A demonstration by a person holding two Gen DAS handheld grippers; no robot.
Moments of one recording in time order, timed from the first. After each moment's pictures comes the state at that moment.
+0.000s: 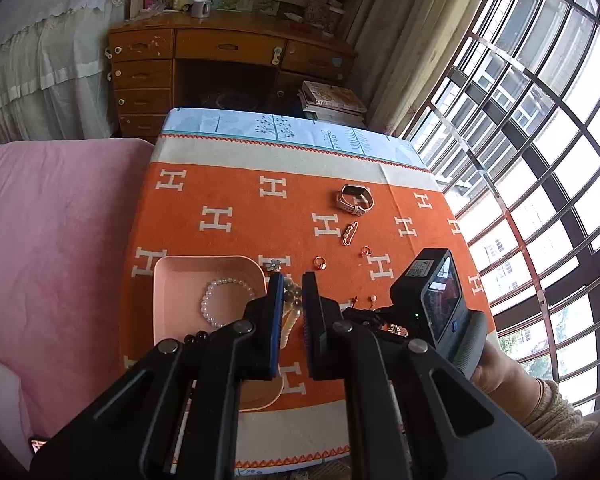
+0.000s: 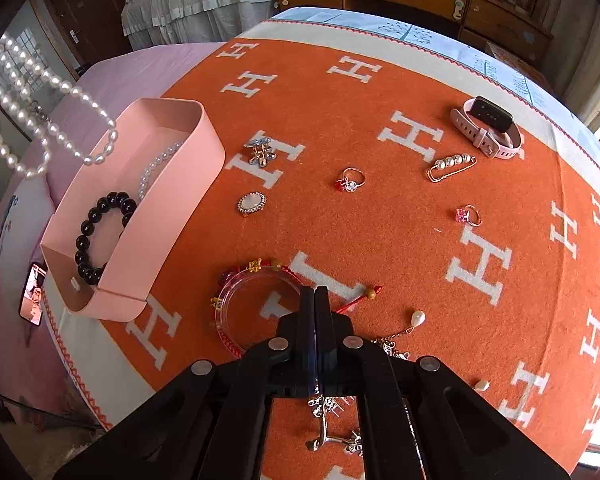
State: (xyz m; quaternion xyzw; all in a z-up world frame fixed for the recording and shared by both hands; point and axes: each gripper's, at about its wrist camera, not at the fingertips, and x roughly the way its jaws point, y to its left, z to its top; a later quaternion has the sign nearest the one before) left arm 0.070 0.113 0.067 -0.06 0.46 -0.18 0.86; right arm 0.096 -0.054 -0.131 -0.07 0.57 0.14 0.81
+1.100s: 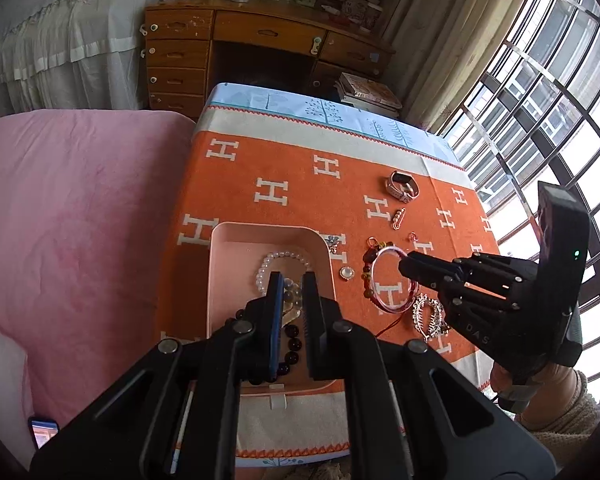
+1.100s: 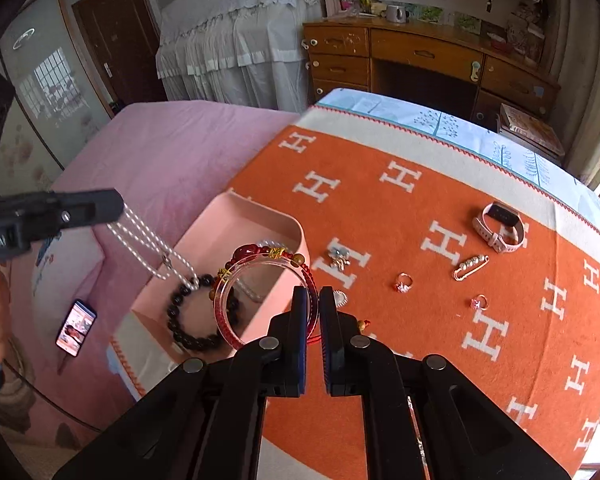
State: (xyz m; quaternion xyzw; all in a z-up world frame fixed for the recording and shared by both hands) left arm 0.065 0.167 0.026 -0.08 0.49 -0.13 0.86; right arm 0.088 0.000 -0.031 -0.04 0.48 0.18 0.86
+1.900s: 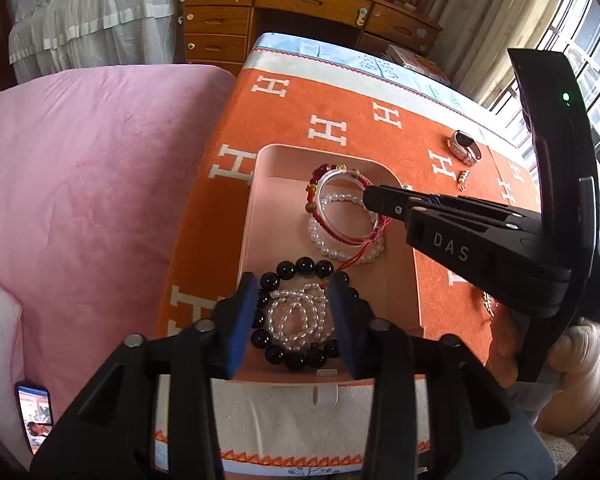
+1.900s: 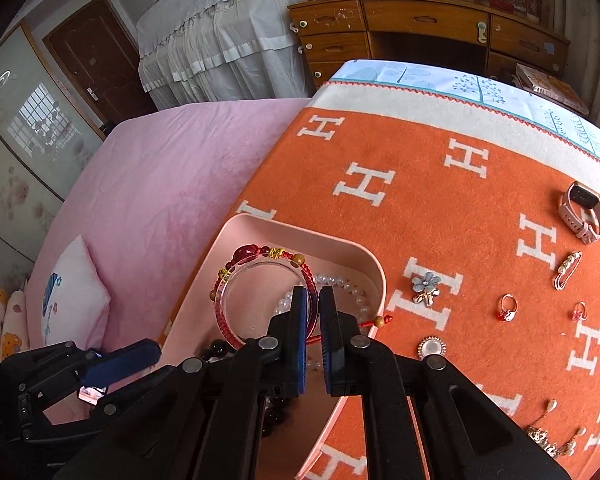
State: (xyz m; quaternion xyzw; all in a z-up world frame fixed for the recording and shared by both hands) left arm 0.062 0.175 -0.076 -0.08 0.52 -0.05 0.85; right arm 0.154 0.081 -0.108 0.02 0.52 0.18 0.83
